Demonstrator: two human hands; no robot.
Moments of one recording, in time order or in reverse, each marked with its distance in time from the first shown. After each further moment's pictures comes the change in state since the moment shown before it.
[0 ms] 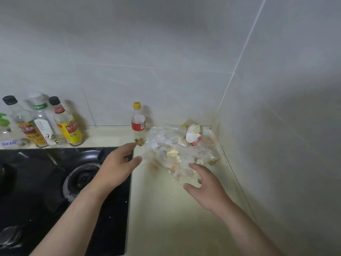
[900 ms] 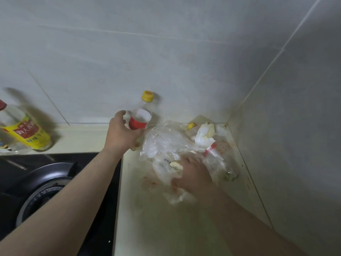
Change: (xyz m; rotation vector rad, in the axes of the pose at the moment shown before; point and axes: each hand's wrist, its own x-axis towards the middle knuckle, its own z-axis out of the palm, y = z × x) left_hand 0.228 -0.053 0.062 -0.019 0.187 -0.162; right_hand 0.212 0.058 0.062 -0.653 -0.181 0.030
